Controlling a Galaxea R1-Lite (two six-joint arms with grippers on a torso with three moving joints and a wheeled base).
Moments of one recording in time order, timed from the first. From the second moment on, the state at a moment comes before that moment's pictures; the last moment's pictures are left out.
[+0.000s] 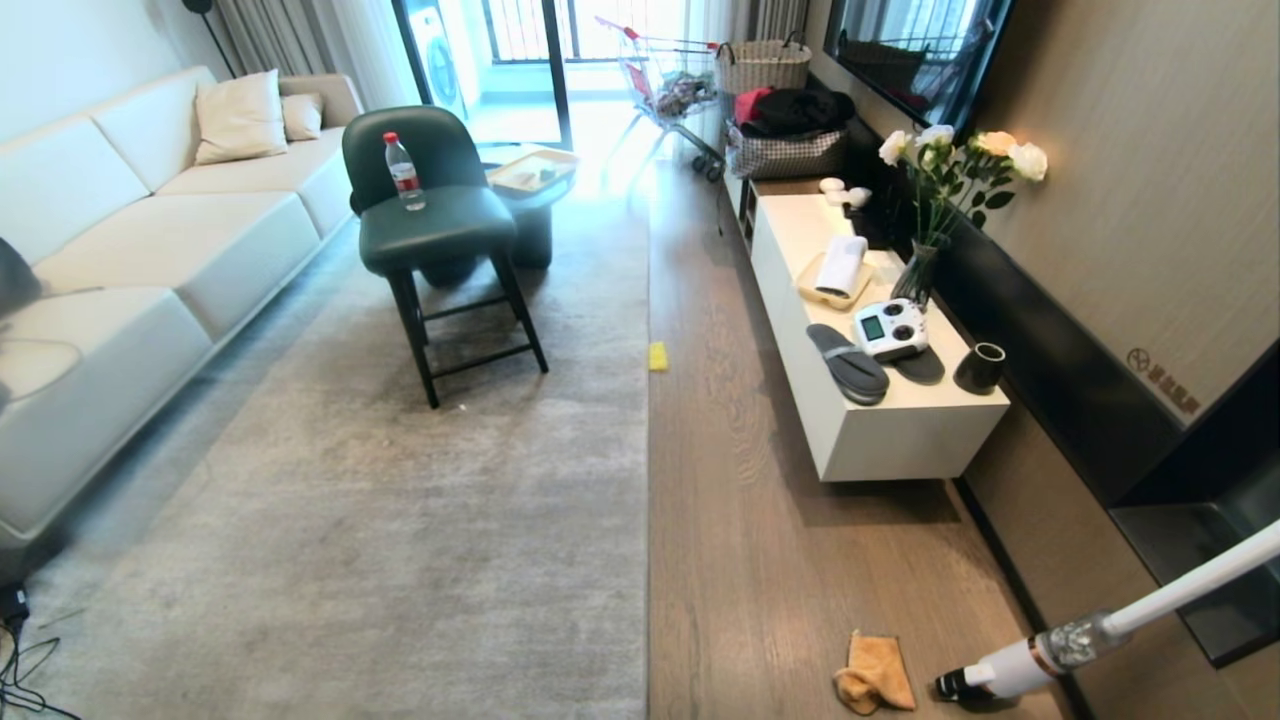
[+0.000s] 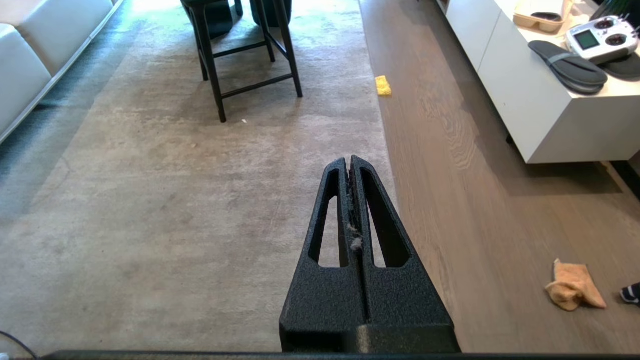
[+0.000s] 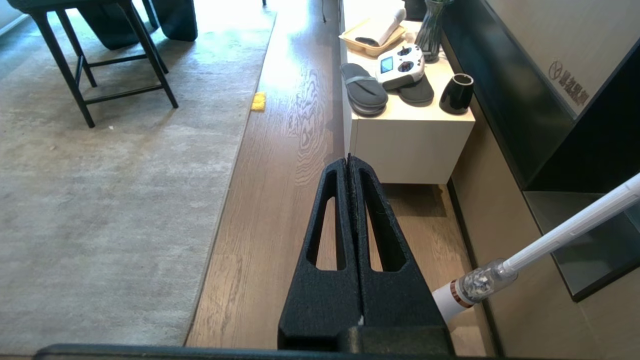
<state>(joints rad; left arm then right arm) 0.00 0.00 0.00 0.00 0.00 0.00 0.00 0.00 0.00 -0.05 0.02 -0.02</state>
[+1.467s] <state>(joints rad) 0.00 0.00 0.00 0.00 0.00 0.00 0.00 0.00 0.00 -0.05 0.02 -0.02</state>
